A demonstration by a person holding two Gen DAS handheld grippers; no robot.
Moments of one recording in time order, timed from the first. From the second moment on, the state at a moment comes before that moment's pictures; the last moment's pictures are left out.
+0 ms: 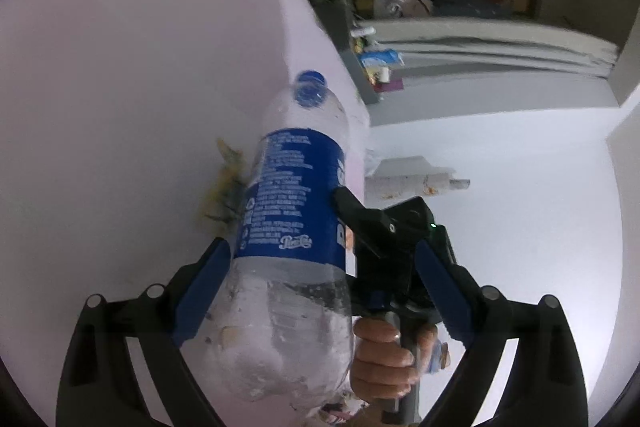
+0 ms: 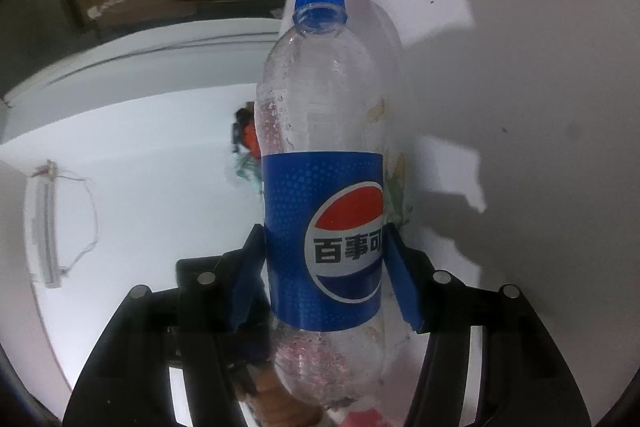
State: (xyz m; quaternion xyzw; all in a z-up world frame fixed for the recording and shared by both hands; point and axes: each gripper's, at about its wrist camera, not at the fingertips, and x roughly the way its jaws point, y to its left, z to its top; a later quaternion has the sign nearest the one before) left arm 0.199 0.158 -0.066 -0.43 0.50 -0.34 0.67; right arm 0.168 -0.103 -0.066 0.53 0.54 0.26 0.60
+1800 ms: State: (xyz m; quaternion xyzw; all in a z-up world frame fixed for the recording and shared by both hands) left arm 0.104 0.044 -0.061 -0.21 0.49 -0.34 0.77; right arm 0.119 -0.154 -0.053 0.37 0.56 0.22 0.71
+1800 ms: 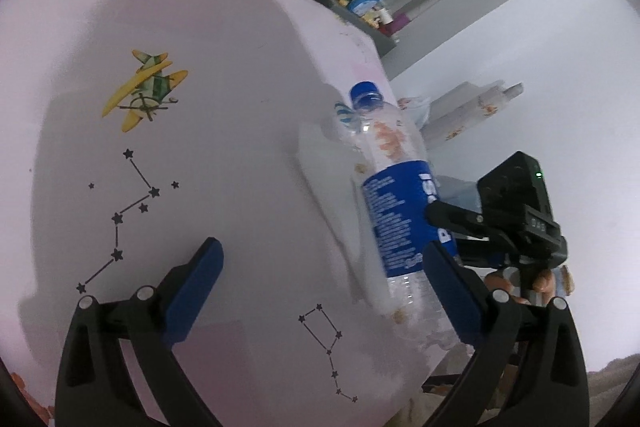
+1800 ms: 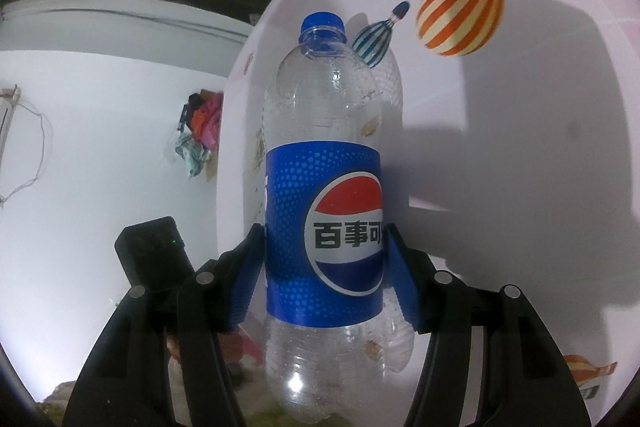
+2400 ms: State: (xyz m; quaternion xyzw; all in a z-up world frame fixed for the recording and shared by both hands) left arm 0.116 0.039 -0.060 -0.23 0.50 -0.33 0.77; right arm 0.099 -0.208 -0.037 0.36 0.57 0.16 0.72
